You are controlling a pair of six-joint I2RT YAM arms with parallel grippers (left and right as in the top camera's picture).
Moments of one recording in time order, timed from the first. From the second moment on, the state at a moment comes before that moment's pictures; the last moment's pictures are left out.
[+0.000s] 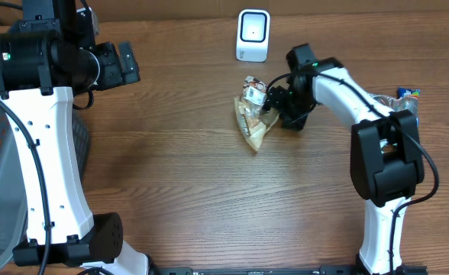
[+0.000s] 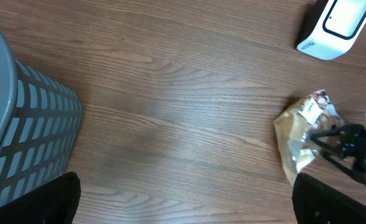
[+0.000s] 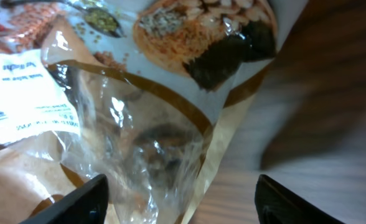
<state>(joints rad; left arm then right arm) 0.07 1.76 2.29 -1.61 0.03 -0.21 0.31 2.19 1.64 -0.85 -0.42 0.74</state>
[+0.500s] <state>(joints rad) 0.07 1.76 2.29 -1.61 0.03 -0.21 0.37 2.18 1.56 -0.64 -0.37 0.94</state>
